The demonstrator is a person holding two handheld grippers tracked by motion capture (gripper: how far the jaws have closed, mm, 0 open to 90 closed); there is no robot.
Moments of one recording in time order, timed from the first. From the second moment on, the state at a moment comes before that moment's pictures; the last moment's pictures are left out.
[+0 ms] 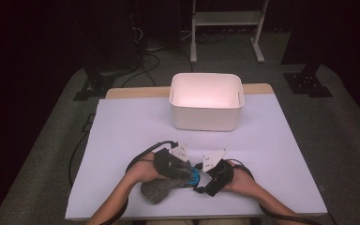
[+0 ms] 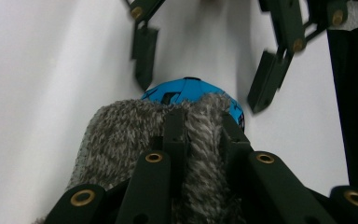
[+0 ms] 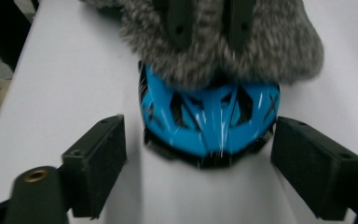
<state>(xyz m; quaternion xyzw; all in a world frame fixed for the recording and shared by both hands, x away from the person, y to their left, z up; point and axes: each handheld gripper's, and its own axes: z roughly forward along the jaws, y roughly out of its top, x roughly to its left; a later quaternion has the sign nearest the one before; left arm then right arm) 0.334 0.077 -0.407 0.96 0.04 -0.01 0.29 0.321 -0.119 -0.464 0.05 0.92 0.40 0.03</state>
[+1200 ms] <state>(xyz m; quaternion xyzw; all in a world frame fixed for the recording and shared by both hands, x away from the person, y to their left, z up) 0.350 0.068 -0.410 0.96 0.04 -0.01 0.29 0.327 -0.109 -0.464 0.05 0.91 0.40 0.02</state>
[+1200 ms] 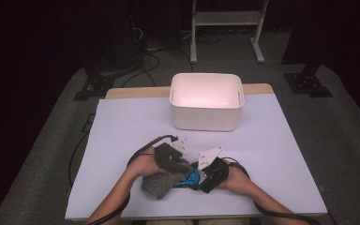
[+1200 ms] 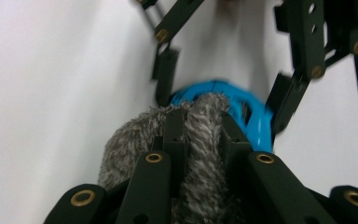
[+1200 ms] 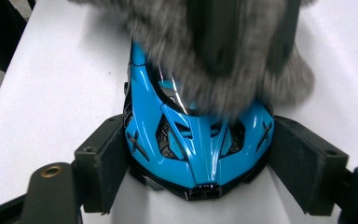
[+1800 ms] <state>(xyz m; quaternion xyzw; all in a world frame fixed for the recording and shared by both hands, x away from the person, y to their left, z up) 0.345 0.112 -0.399 0.95 0.07 -0.01 0.30 0.327 -0.109 -0.464 0.05 0.91 0.40 0.03</state>
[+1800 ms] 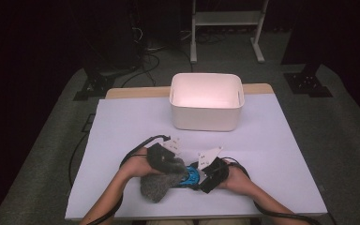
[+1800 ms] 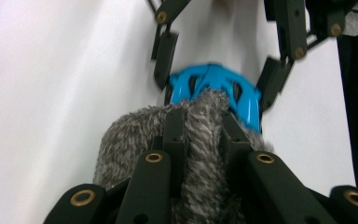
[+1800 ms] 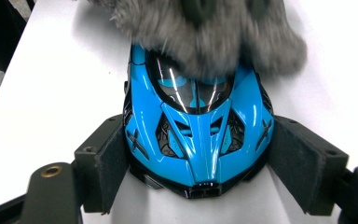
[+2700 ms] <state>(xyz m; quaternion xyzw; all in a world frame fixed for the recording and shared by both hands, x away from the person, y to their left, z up) 0.351 0.119 -0.402 0.96 0.09 0.01 0.28 0.327 -0.110 -0.464 0.05 0.91 0.40 0.02</state>
